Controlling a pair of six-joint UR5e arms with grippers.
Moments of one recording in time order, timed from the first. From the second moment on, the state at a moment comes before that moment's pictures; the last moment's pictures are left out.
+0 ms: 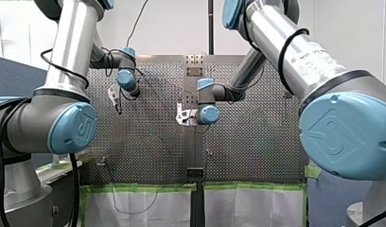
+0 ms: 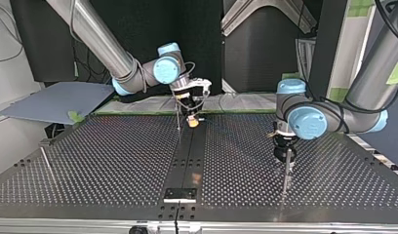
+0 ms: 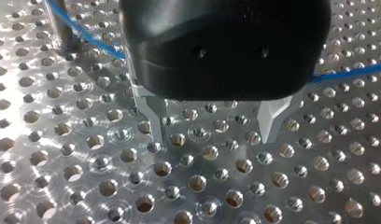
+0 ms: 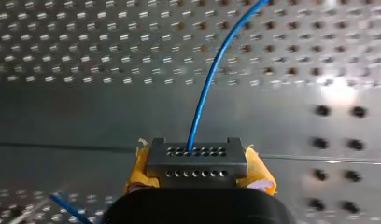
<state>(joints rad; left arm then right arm) -0.03 -1.89 -1.56 -2.94 -1.68 -1.93 2.30 -0.83 1.37 -0.44 1.62 1.59</state>
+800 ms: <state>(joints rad) -0.03 -1.89 -1.56 -2.93 -1.68 -1.94 2.29 -0.67 1.38 -0.47 1.63 1.58</state>
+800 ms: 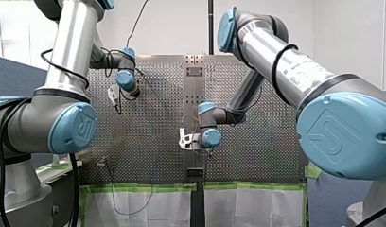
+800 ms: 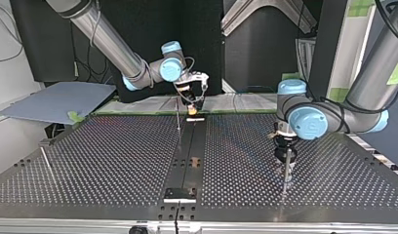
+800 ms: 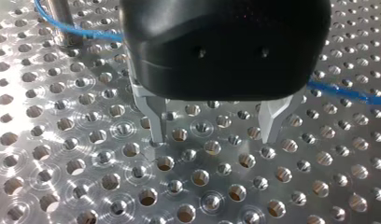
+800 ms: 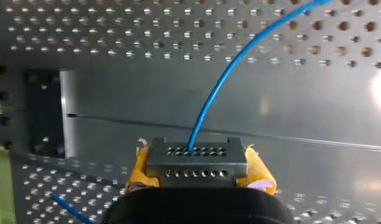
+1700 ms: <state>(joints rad) -0.03 -1.90 -1.56 -2.92 -1.68 -1.94 2.28 -0.49 1.38 -0.59 1.65 1.61</state>
